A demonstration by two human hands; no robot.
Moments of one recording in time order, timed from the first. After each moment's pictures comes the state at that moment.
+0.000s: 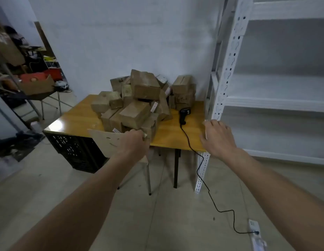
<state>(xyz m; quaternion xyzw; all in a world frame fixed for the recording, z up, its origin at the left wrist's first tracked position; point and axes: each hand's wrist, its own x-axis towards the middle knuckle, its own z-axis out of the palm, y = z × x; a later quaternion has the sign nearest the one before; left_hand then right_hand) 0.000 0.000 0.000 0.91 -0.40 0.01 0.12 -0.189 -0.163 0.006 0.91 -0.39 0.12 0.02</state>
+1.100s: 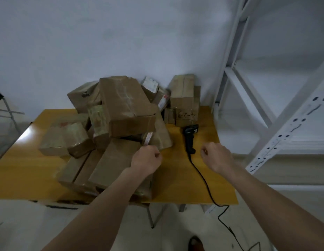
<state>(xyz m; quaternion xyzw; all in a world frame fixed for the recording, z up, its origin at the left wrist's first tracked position) 0.262 -0.304 -0.076 0.85 -0.47 -0.21 0.12 0.070 -0.424 -0.085 0.86 -0.49 0.03 -0.16</state>
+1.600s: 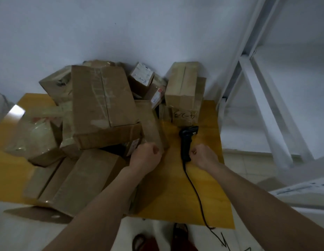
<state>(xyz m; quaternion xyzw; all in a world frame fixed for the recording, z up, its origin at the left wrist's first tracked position) 0.278 -0.414 -0.118 0.86 -0.41 -0.27 0.15 0.123 -0.543 -0.168 0.81 -0.50 -0.06 -0.30</state>
